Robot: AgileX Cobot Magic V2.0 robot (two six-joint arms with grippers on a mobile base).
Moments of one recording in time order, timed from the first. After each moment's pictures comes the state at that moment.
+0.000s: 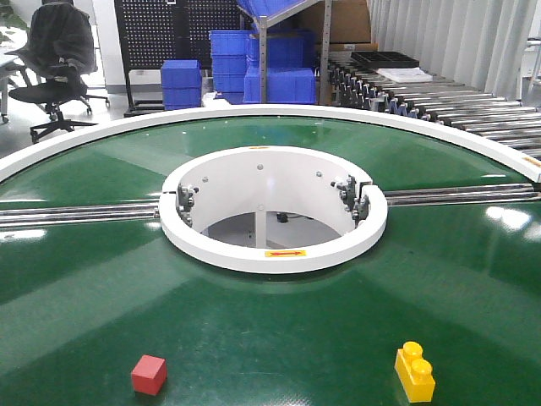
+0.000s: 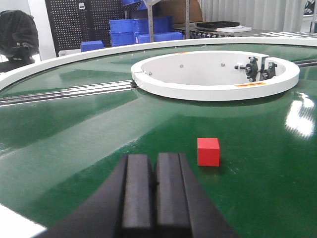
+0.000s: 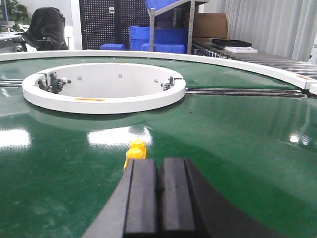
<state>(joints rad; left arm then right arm) -0.10 -0.01 0.03 -0.05 0.10 0.10 0.08 -0.01 0.03 -0.20 0.08 0.14</state>
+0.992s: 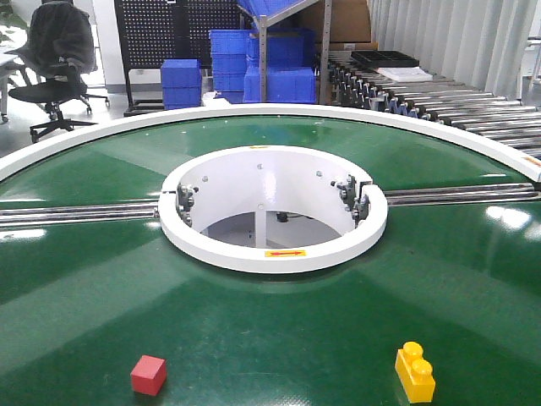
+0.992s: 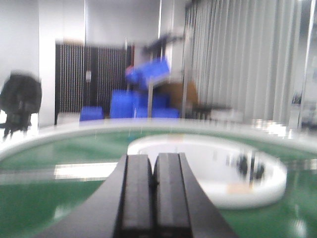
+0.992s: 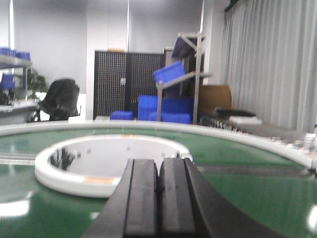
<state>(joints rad) -0.10 -0.01 -0.15 -0.11 -0.06 0.04 0.08 -0.01 -0.09 -0.20 -0.08 0.14</state>
